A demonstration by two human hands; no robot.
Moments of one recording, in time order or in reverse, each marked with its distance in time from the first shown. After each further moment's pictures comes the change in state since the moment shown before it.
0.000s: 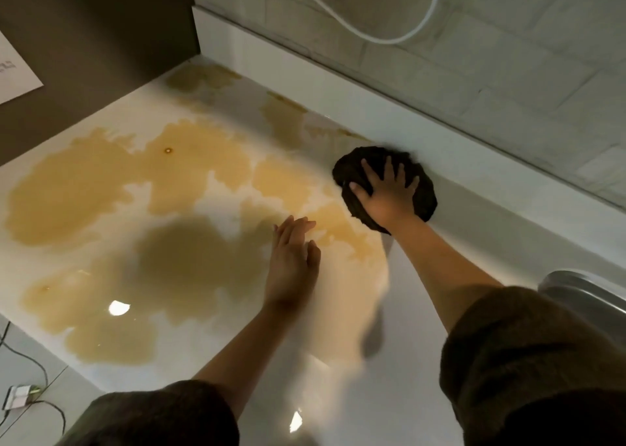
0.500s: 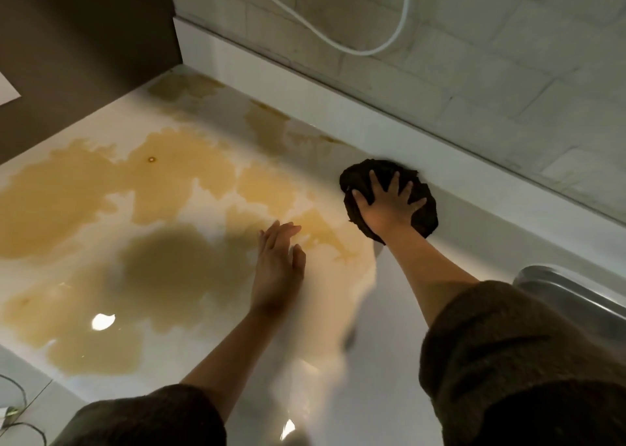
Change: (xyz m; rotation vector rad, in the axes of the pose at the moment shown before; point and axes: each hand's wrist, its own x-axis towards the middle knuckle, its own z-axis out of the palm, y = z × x) left_hand 0.002 -0.004 0.003 -0.013 -0.006 -0.019; right_hand -0.015 0.021 0.000 0.002 -0.048 0.208
